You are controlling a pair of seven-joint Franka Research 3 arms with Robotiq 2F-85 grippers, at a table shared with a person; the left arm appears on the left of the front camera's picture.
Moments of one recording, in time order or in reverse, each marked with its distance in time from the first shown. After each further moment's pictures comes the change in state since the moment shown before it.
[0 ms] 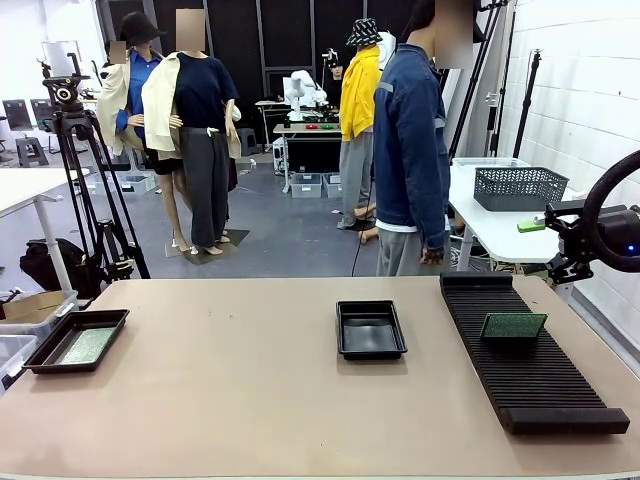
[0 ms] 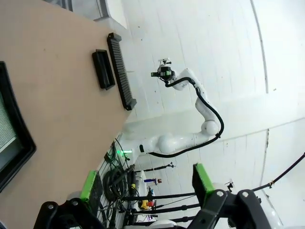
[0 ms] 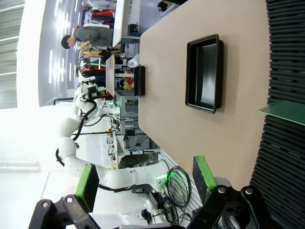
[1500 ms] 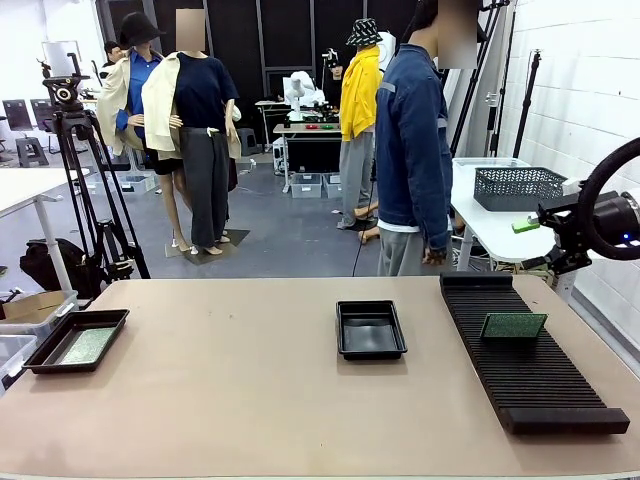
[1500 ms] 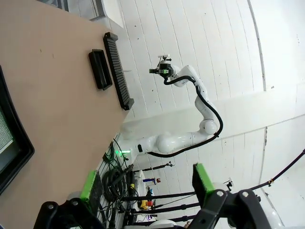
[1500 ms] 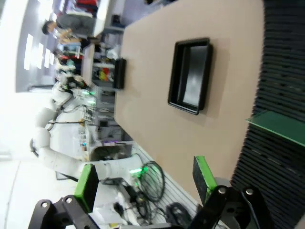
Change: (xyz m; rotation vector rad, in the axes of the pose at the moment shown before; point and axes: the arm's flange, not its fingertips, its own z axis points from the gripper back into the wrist) left arm 0.000 0.002 0.000 -0.009 -0.001 -0.005; right arm 0.018 0.024 -0.005 -0.139 0.065 0.129
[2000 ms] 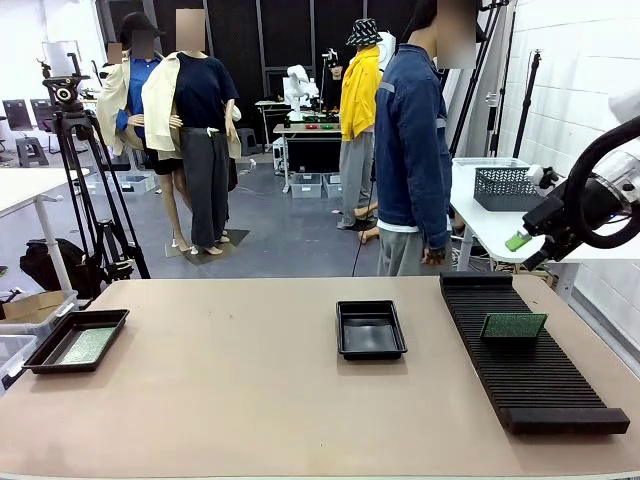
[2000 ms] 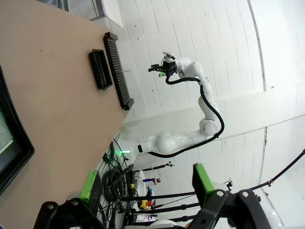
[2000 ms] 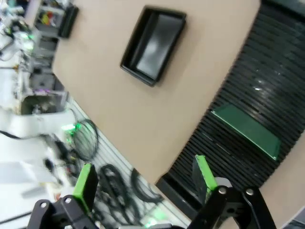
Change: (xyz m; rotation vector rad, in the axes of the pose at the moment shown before) left arm 0.000 0.000 0.000 0.000 0.001 0.000; right arm 0.025 0.036 -0.019 -0.313 0.294 0.294
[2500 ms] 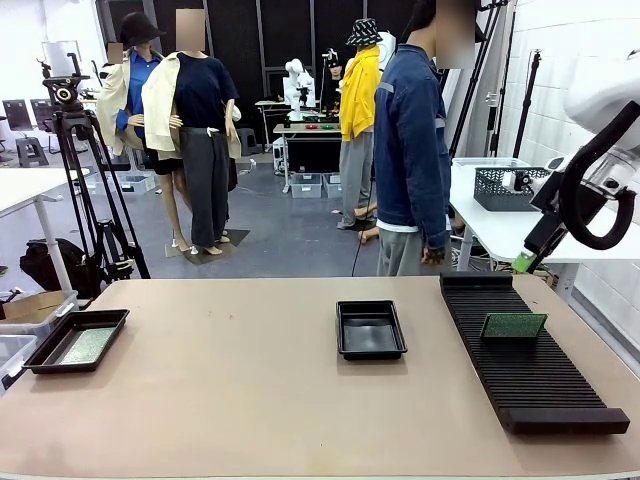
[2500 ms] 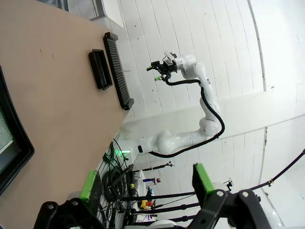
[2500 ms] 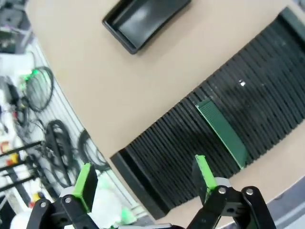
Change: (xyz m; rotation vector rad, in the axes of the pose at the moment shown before) left arm 0.000 0.000 0.000 0.000 0.000 0.000; right arm 0.016 0.016 -0.016 -0.150 0.213 0.345
